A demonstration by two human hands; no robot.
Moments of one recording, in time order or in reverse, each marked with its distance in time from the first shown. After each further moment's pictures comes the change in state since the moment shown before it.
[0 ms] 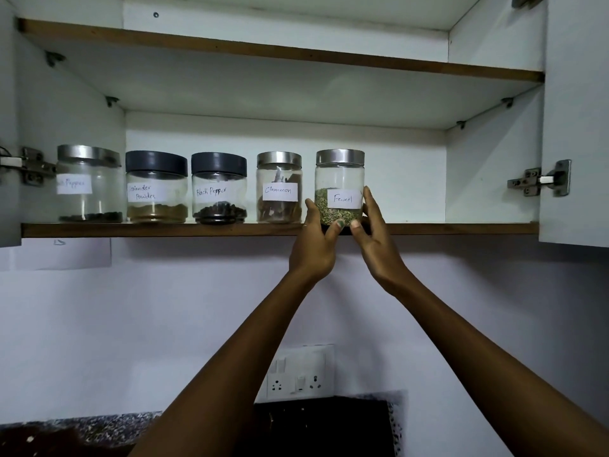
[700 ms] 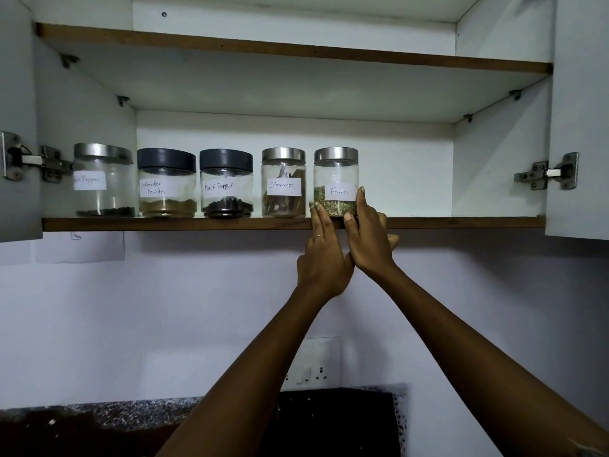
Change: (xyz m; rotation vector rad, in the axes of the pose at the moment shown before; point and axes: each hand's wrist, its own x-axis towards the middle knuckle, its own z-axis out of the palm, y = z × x) left_hand -0.024 -0.007 0.014 0.579 -0.020 0.069; right_hand 0.009 0.004 0.021 -0.463 0.110 0.070
